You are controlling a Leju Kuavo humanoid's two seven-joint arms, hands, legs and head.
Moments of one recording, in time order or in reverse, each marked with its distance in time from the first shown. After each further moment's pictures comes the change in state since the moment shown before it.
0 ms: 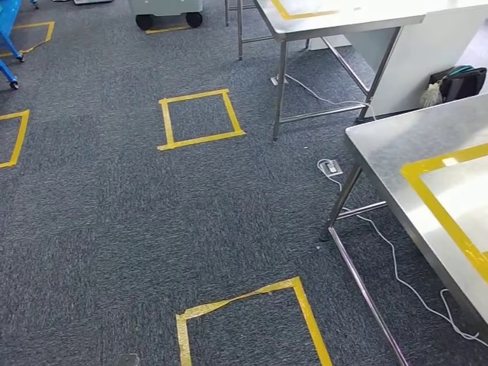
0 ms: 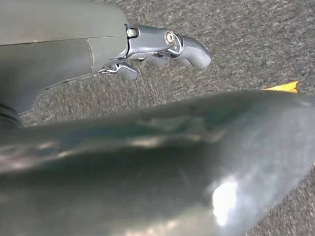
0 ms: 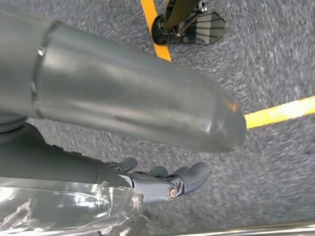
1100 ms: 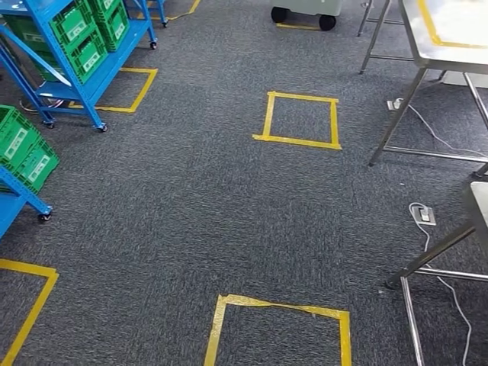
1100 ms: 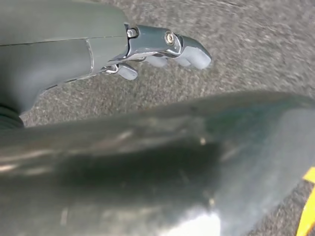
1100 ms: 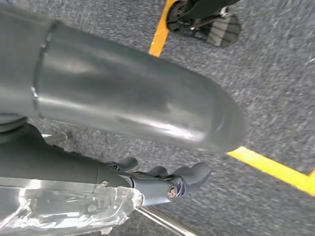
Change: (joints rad) left arm 0.020 -0.020 0.147 -0.025 0.003 -0.021 0.000; right arm 0.021 -0.060 0.090 0.047 0.146 0.005 -0.093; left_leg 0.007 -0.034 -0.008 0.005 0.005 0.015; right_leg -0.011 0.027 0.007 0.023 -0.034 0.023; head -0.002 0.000
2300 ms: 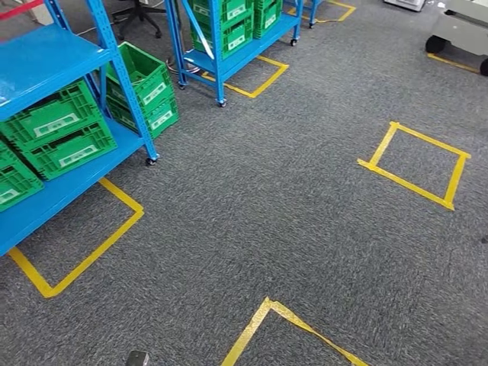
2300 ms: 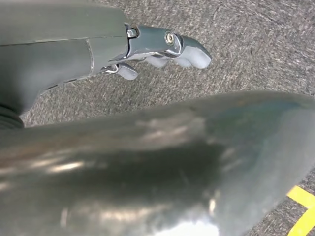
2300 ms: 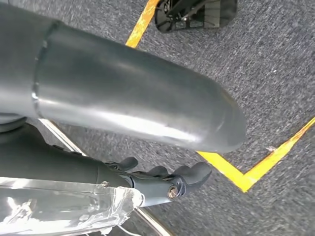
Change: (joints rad) left arm -0.037 -0.001 -0.072 0.014 -0.186 -0.008 0.003; right arm -0.032 0.019 -0.138 0.006 -0.060 -0.056 0.106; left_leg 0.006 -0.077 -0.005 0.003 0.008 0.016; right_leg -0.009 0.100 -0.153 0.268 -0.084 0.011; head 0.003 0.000
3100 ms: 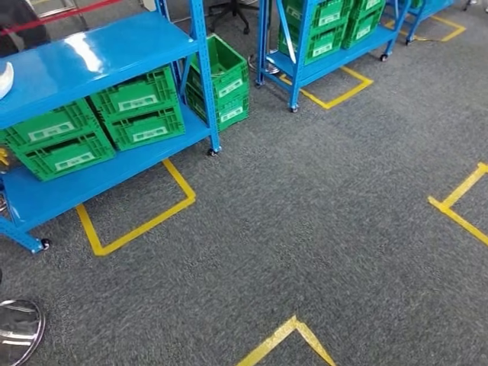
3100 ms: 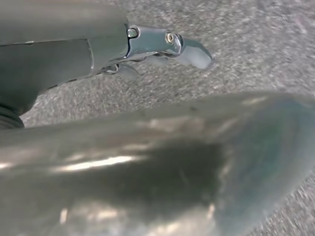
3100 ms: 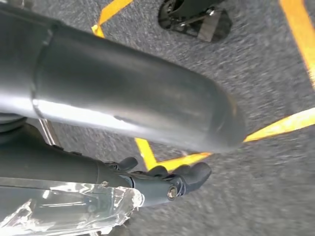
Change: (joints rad) left arm 0.028 0.053 0.114 0.003 0.130 -0.045 -0.042; right arm -0.013 0.031 0.055 0.007 0.165 -0.003 -0.055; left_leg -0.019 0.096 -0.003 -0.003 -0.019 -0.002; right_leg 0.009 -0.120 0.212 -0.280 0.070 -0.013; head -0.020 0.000
